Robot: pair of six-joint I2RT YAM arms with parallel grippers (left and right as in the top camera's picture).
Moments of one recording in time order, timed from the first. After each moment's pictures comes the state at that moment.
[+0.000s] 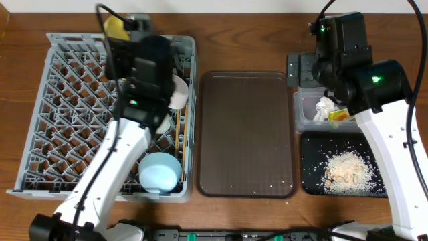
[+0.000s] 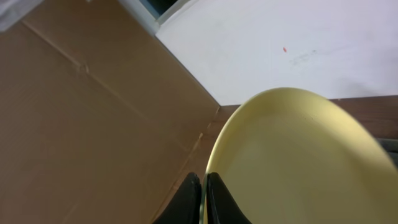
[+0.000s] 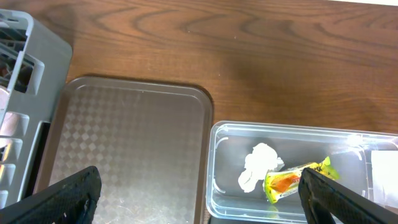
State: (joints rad) left arm -0.31 1.43 1.17 -0.05 -1.06 0.39; right arm 0.30 1.53 1.72 -1.09 0.15 0.19
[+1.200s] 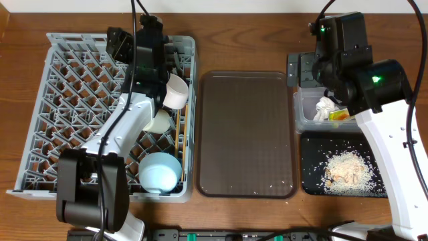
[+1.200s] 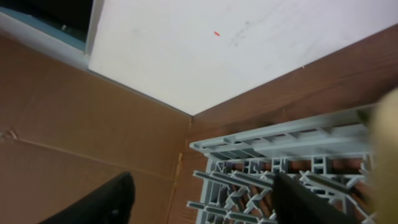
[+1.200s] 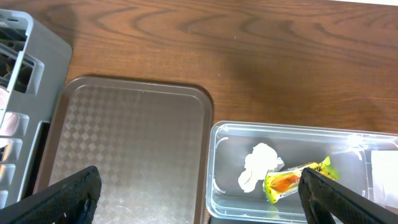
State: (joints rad) left arm -0.18 1.73 1.17 0.23 -0.80 0.71; right arm 0.30 1.53 1.72 -1.09 0.15 0.19
